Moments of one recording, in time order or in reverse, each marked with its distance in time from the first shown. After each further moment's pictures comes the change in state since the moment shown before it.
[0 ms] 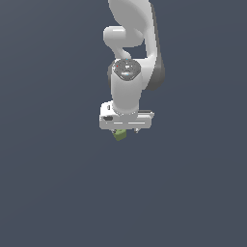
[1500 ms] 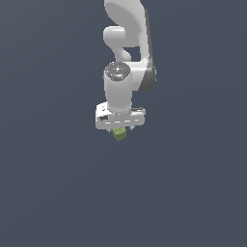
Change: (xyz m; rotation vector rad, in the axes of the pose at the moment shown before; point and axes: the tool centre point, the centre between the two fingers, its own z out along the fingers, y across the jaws) arm -0.021 0.019 0.022 0.016 0.024 -0.104
